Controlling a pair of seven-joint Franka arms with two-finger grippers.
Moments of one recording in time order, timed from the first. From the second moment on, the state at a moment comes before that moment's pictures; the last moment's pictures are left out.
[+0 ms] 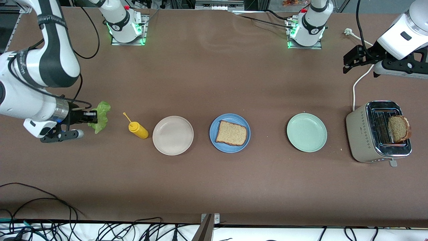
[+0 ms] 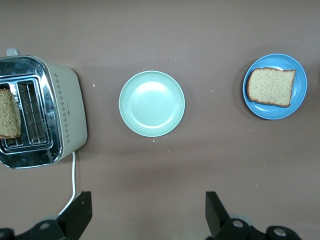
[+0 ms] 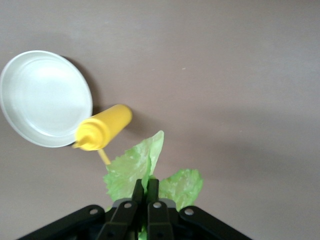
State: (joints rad) left arm -0.02 -0.06 -0.11 -1.61 -0.03 1.53 -0.02; right arm 0.08 0.33 0.00 -1.61 0.08 1.82 -0.08
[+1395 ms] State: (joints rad) left arm -0.02 -0.06 -0.11 -1.61 -0.03 1.53 -0.02; right arm 0.66 0.55 -0.16 -1.36 0.17 1.82 0.75
